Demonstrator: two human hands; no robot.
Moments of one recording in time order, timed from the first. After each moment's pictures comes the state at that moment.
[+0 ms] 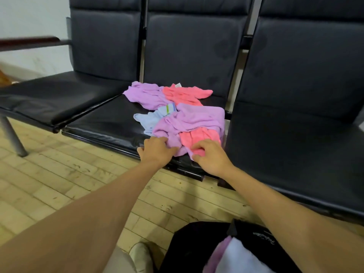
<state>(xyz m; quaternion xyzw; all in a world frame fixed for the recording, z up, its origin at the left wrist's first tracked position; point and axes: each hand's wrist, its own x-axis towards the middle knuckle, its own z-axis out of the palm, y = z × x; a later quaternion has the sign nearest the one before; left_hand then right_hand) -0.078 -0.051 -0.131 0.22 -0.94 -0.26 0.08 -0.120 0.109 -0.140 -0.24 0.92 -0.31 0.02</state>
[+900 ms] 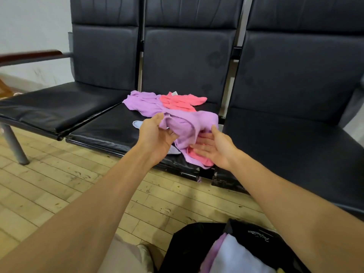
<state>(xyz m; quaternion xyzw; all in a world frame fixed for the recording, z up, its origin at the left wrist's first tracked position) -0.047 -0.035 -0.052 0.01 -0.44 -0.89 0.08 -0.106 0.124 -0.078 0.05 0.60 -0.77 0.21</state>
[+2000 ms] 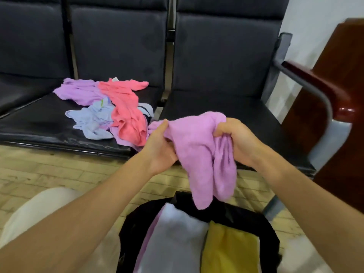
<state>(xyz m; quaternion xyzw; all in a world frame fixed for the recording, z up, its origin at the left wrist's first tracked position) -0.029 0.154 -0.084 0.10 -0.45 -0.88 -0.13 -0.021 0.341 -0.042 -0.08 0.70 -0.70 0.13</state>
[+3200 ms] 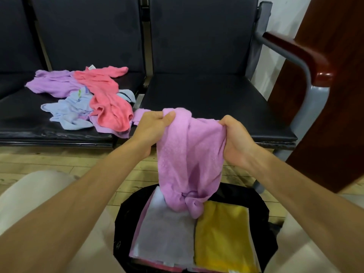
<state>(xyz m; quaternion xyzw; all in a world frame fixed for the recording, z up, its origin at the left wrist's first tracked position) -0.018 0.181 -0.091 0.01 -0.78 -0.63 -0.01 0.013 0.375 -0.097 0.12 0.57 -0.81 0.12</state>
